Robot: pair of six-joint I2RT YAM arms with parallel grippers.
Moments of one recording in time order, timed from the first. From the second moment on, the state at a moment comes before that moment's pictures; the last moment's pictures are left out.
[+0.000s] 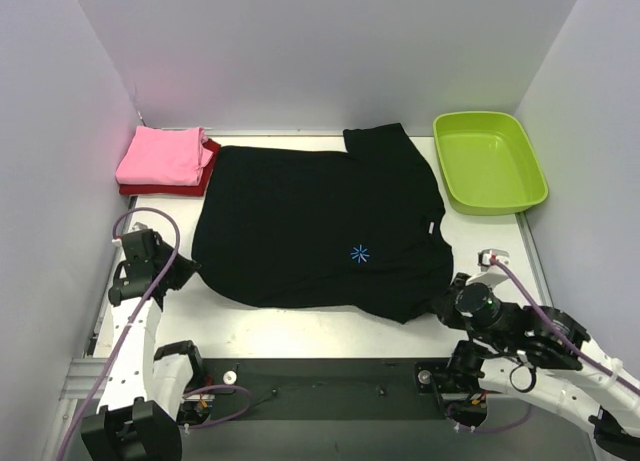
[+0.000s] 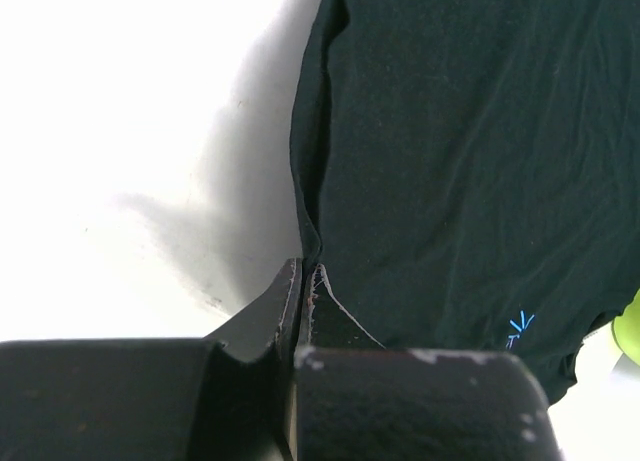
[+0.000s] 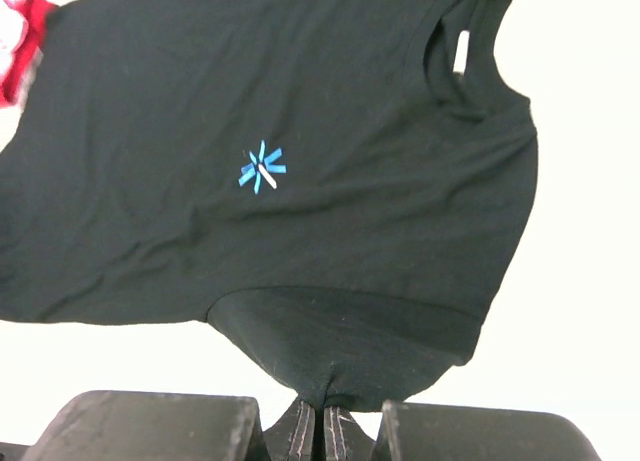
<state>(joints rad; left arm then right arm) 0.22 0.83 0.60 -0.61 0.14 -0.75 1.02 0.47 0.79 -1.21 0.52 0.99</state>
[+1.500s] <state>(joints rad) 0.36 0.86 0.71 -0.68 0.28 -0.65 0.81 0.66 0.97 -0.84 0.79 0.55</state>
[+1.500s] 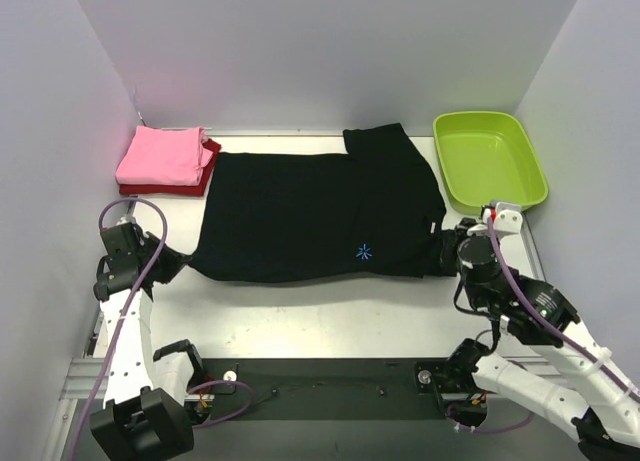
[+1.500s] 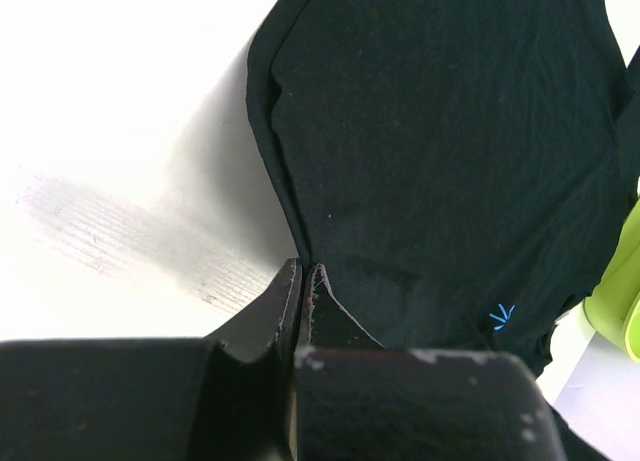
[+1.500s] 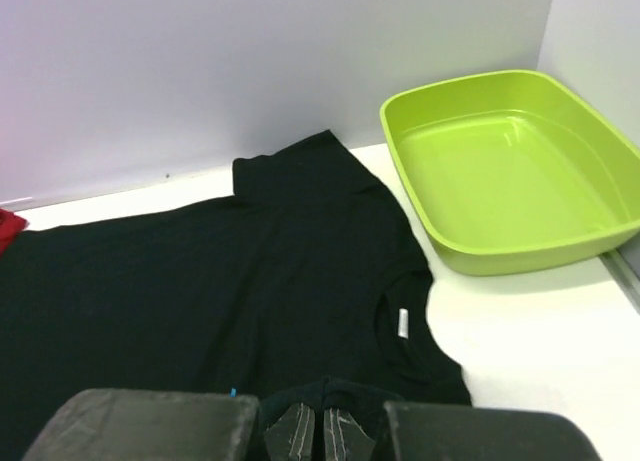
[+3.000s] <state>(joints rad) 0.38 1.08 0.72 -0.53 0.31 -0.68 0.19 1.01 0.99 -0.52 0.10 0.52</state>
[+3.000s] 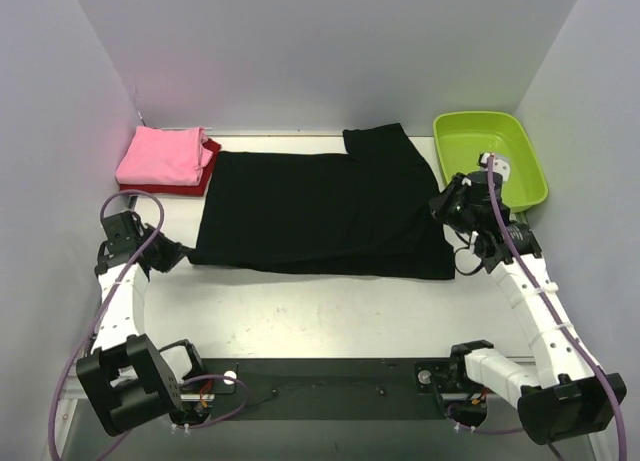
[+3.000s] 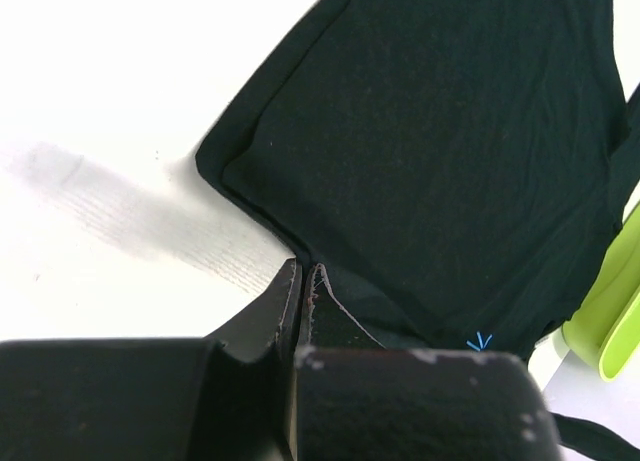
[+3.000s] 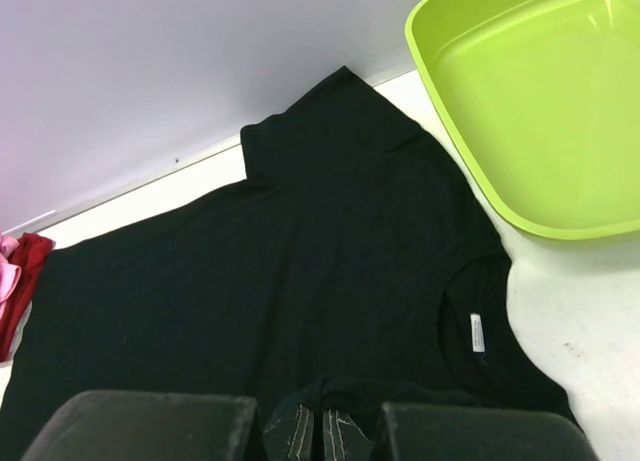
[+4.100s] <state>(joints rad) 0.24 1.40 0.87 -0.42 0.21 -0.78 0.19 1.40 1.18 -0.41 0.06 0.54</state>
